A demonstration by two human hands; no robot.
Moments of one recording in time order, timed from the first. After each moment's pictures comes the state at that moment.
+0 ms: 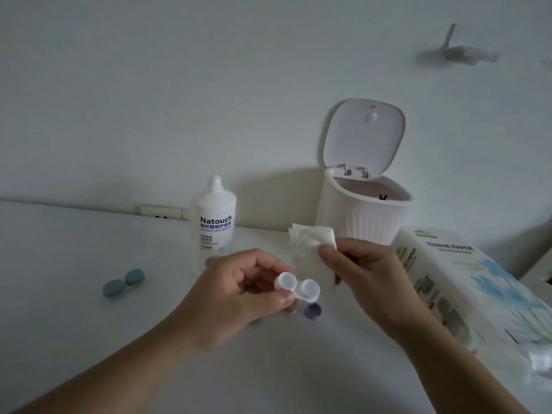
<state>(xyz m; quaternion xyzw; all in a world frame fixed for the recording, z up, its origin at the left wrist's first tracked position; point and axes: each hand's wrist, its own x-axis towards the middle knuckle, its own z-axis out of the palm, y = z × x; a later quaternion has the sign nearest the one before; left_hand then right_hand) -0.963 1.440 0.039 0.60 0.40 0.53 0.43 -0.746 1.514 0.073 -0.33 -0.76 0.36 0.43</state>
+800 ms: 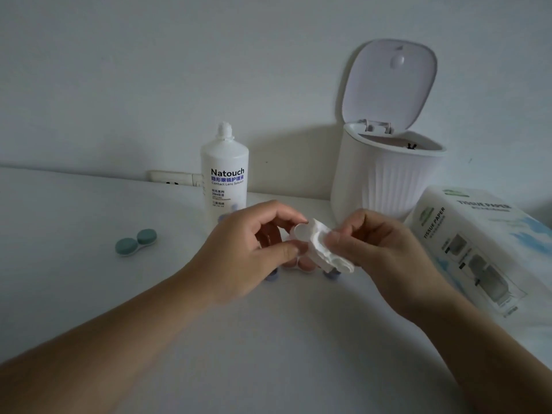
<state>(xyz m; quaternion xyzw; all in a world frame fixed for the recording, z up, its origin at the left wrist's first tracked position) -0.963 1.446 0.033 0.67 0.48 0.52 0.24 -0.752 1.505 0.042 -0.29 -0.68 0.52 0.42</state>
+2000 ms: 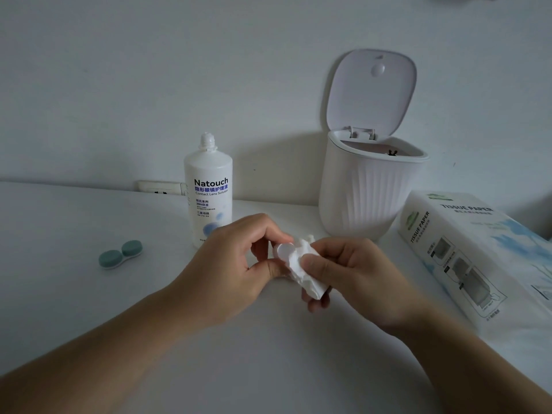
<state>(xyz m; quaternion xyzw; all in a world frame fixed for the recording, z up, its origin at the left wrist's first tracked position) -0.956 1.440 0.034 0.73 0.47 0.49 0.11 -0.753 1.494 0.044 -0.29 -0.74 0.53 0.31</state>
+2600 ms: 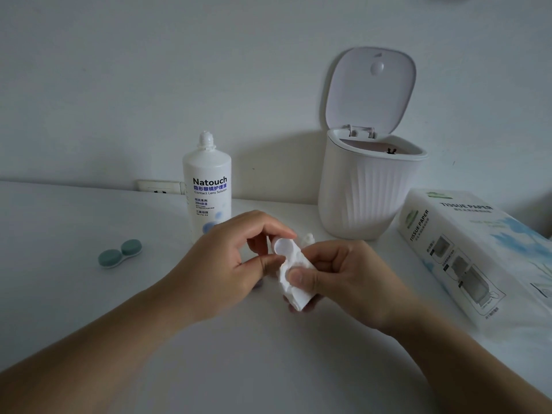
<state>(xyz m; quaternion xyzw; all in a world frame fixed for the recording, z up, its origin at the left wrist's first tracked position) -0.962 1.437 0.040 0.73 0.47 0.47 0.16 -0.756 1.492 0.042 -0.30 -0.73 0.54 0.29</state>
